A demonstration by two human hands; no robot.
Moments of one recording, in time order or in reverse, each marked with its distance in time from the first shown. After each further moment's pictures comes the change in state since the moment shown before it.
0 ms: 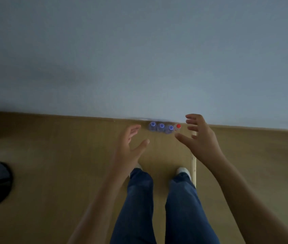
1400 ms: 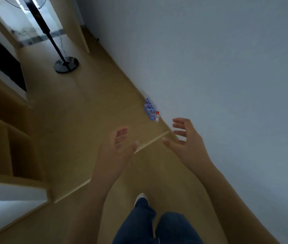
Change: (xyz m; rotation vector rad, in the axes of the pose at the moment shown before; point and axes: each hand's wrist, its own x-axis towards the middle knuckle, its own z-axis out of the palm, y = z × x) left_hand -0.454 0.236 0.708 -0.352 1.008 -0.058; right_hand -0.243 0.307 -0.598 -0.142 -0.686 -0.735
